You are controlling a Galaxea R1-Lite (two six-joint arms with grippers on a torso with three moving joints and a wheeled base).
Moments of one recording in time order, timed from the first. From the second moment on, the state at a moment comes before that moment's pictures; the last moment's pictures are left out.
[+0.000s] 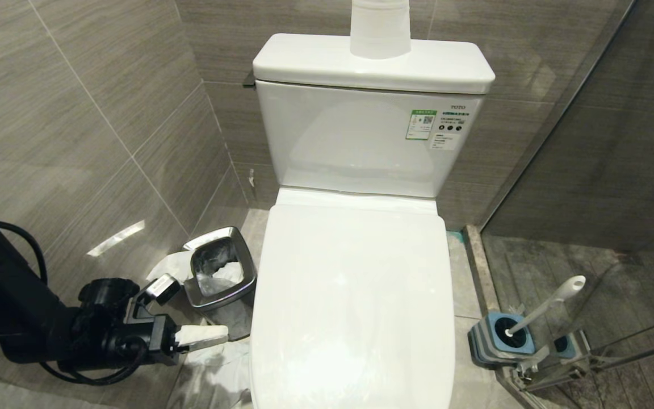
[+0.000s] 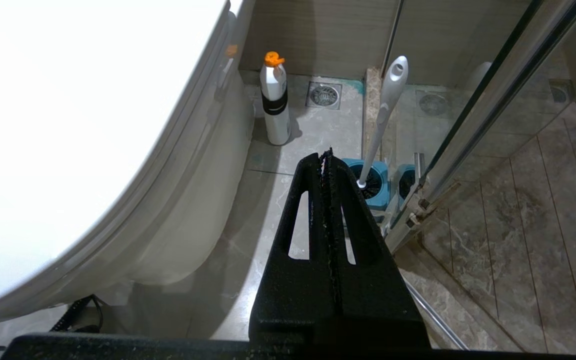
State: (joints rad) left arm 0.10 2.12 -0.71 -0.30 -1.40 -0.02; right arm 0.01 0.00 0.00 0.00 -0.02 0.08
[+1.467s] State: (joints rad) left arm -0.04 2.06 -0.55 -0.50 -1.19 0.01; right arm 0.01 0.00 0.00 0.00 -0.02 0.08
